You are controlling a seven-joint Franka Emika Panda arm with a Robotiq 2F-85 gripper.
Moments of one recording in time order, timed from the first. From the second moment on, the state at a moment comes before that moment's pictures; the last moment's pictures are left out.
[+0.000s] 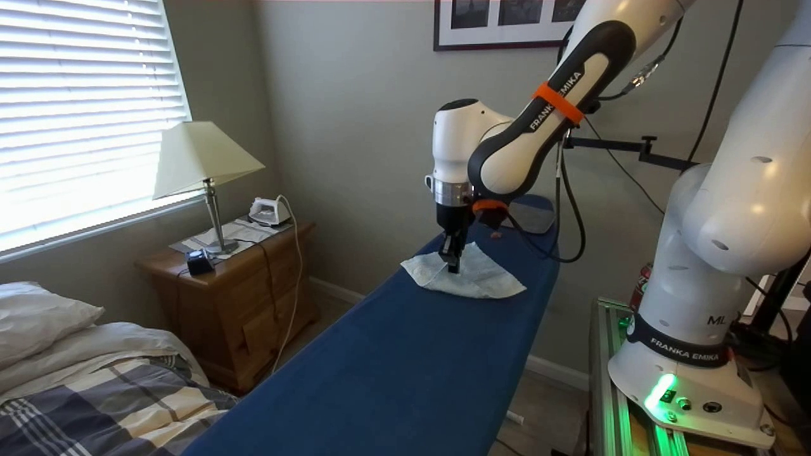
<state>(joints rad) -0.05 -0.20 0.01 -2.72 -0.22 2.53 0.13</state>
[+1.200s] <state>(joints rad) -0.18 -0.23 -0.16 -2.72 -0.22 2.51 -0.10</state>
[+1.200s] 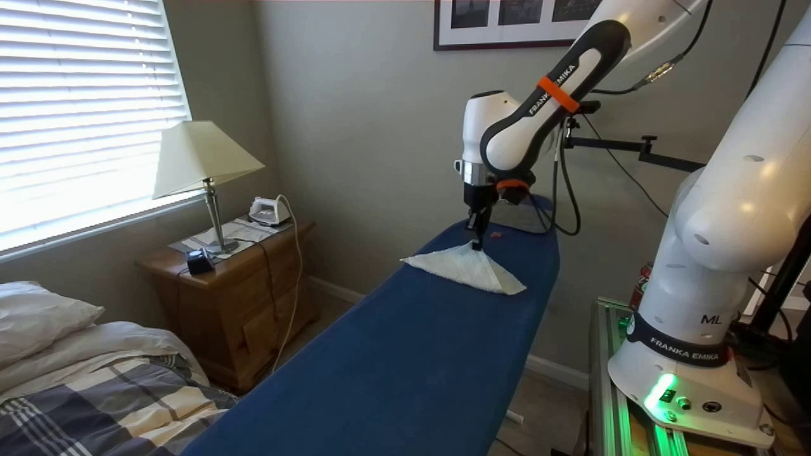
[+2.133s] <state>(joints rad) -0.21 -0.12 -0.20 -2.64 -0.24 2.60 -0.21</state>
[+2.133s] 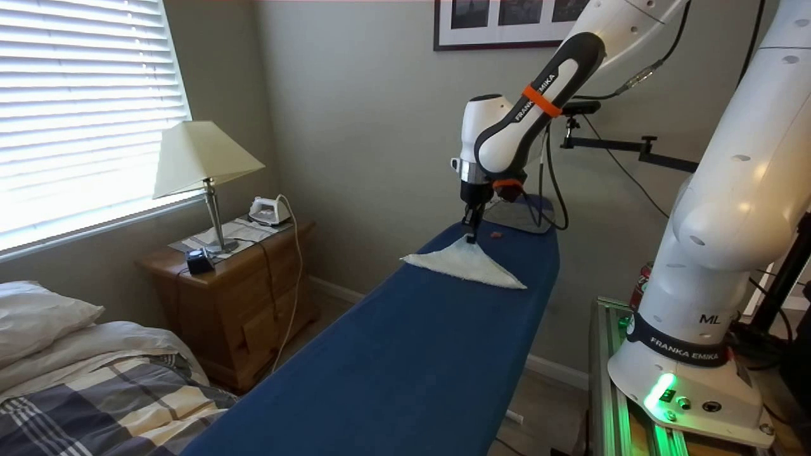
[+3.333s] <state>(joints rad) -0.23 0.03 -0.24 -2.55 -0.26 2.66 -0.21</state>
